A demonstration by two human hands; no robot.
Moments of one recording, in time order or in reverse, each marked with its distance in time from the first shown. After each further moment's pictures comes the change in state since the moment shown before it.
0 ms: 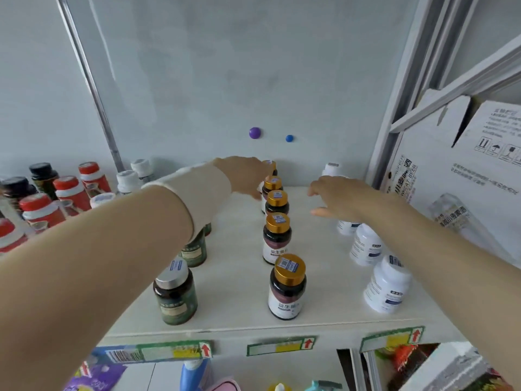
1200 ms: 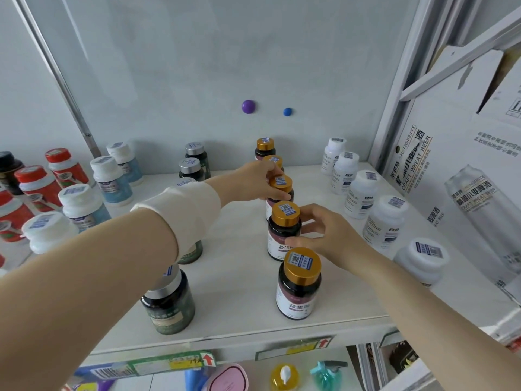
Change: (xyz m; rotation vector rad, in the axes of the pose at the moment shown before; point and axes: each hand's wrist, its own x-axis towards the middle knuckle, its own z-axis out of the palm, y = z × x) left_hand 0.028 0.003 0.057 -0.758 -0.017 -0.022; right_hand -0.014 -0.049 0.090 1.213 0.122 0.107
